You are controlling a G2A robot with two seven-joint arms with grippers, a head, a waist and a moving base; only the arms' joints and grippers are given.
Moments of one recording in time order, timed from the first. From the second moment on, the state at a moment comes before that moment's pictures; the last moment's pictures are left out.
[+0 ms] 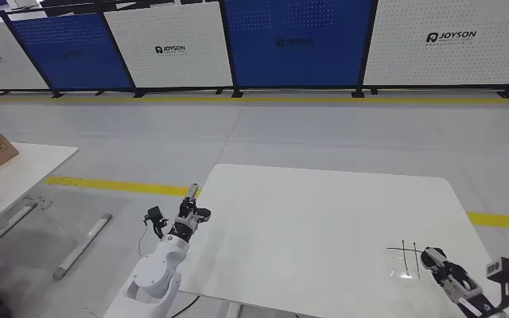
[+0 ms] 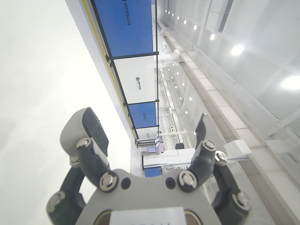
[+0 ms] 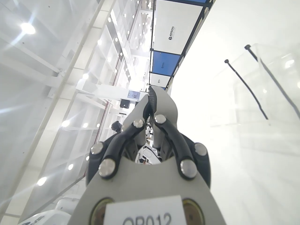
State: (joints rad) left arm 1.73 -1.15 -1.60 -1.80 -0.42 0.00 0.00; right arm -1.80 -1.07 1.72 -1.68 0.43 -0.21 0.60
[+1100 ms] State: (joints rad) left arm 1.73 -1.15 -1.60 -1.80 -0.42 0.00 0.00; right arm -1.83 -1.10 1.52 -1.88 0.23 -0.20 0.29
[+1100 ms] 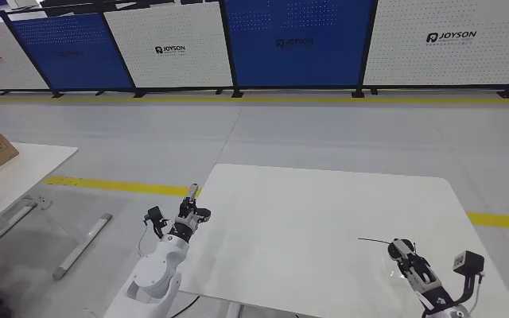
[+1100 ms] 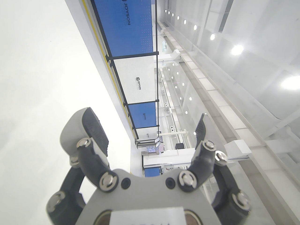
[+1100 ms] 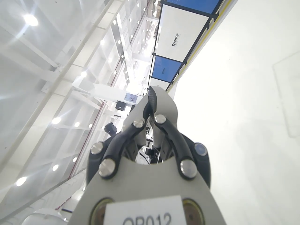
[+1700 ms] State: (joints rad) left arm 1.69 -1.14 -1.56 -1.83 -0.50 0.04 -0.35; right arm -1.83 -1.10 1.52 -1.88 0.23 -0.20 0.29
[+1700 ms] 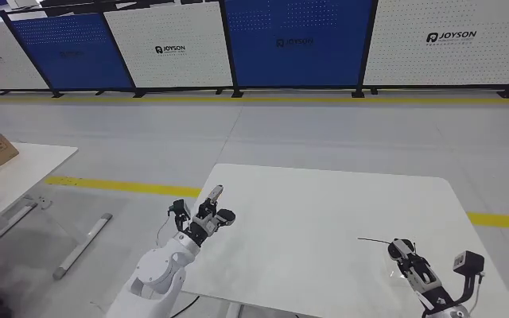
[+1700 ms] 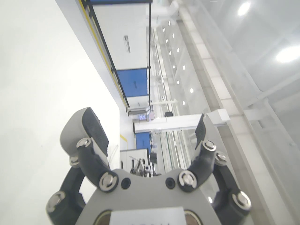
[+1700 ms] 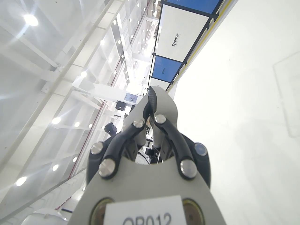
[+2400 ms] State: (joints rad) left arm 1.68 -1.14 -1.51 -1.81 -0.44 0.10 -0.49; right arm -1.83 -1.10 1.52 -1.88 0.23 -0.20 0.29
